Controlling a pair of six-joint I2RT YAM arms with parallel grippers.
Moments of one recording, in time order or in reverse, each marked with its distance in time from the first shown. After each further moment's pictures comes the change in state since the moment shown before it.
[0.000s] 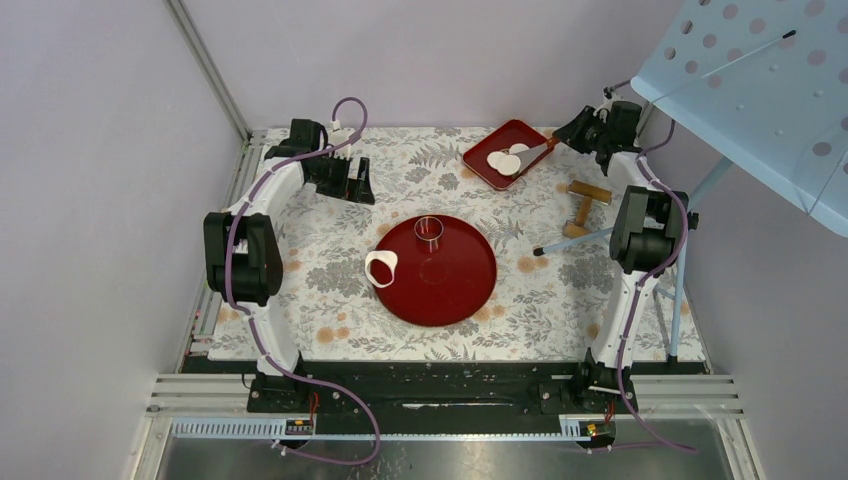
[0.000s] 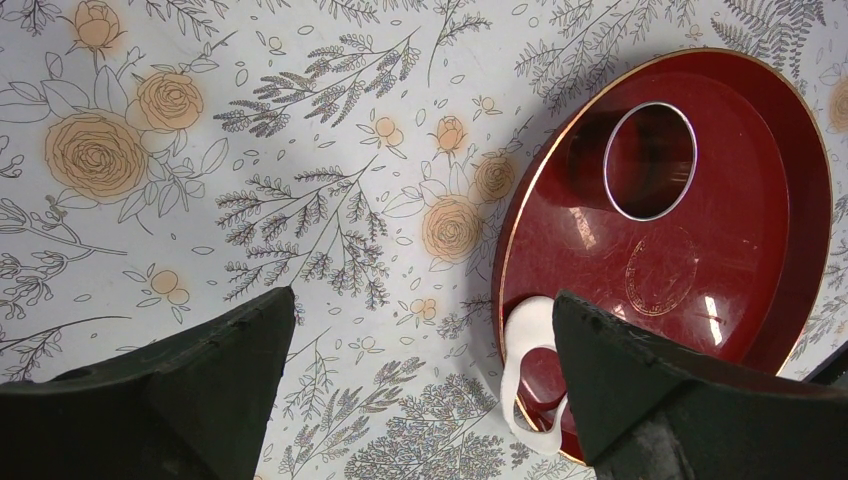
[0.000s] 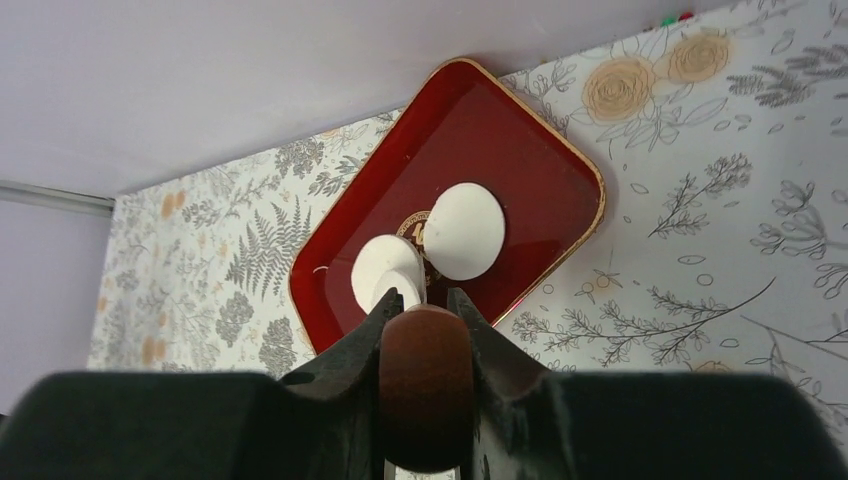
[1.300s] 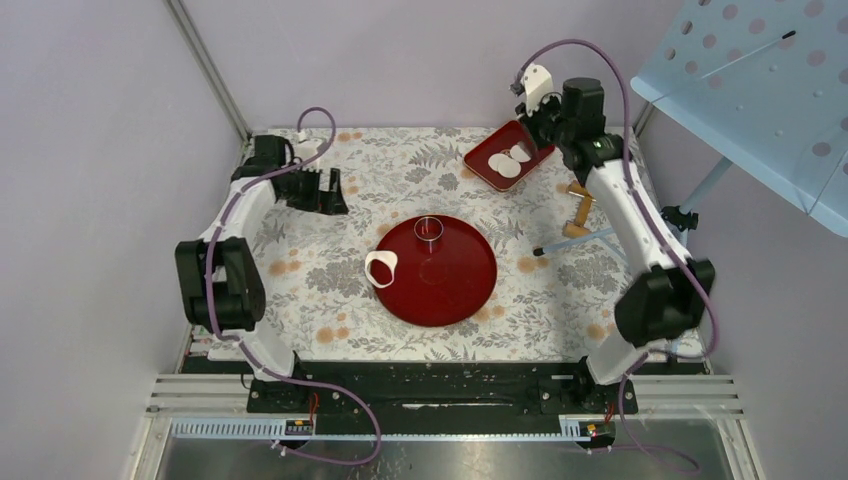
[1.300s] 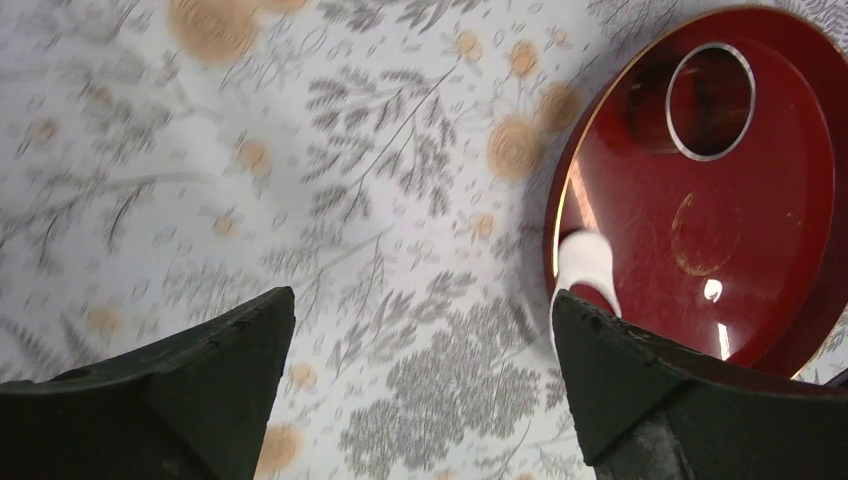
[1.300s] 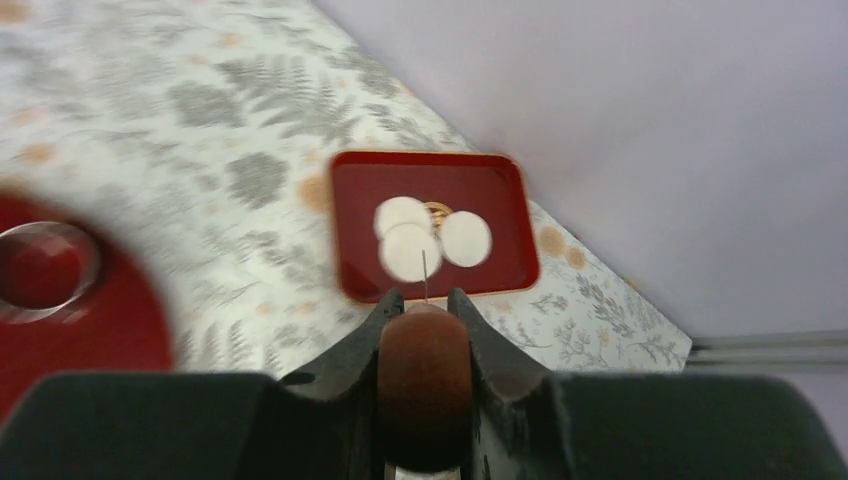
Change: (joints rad) left arm 0.109 -0.159 -0.182 0.041 -0.003 0.041; right arm 0.361 -0.510 -0.056 -0.430 0.345 -0.967
